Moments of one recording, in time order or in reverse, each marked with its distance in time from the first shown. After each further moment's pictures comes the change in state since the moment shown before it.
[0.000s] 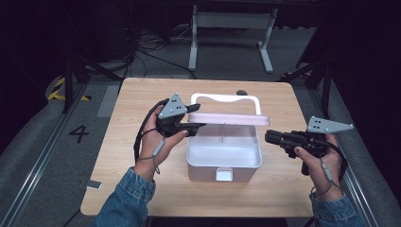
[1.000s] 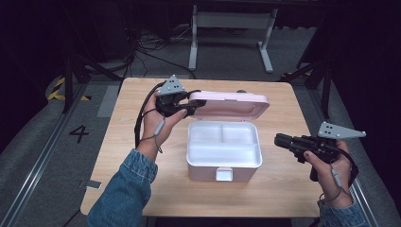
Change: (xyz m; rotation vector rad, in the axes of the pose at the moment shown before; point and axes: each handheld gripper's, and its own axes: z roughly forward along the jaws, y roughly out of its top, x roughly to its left) left arm 0.042 0.016 0.017 -0.019 -0.003 -0.086; right arm -0.002 -0.012 -0.021 -0.006 -0.057 0.036
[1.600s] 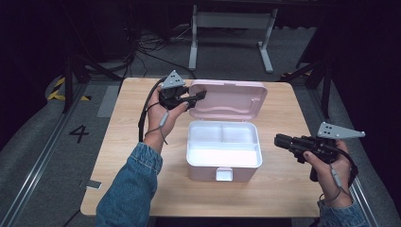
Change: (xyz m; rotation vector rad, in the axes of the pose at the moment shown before) left arm 0.025 -0.009 0.024 -0.004 0.043 -0.045; right arm 0.000 -0.001 0.000 0.009 0.001 0.007
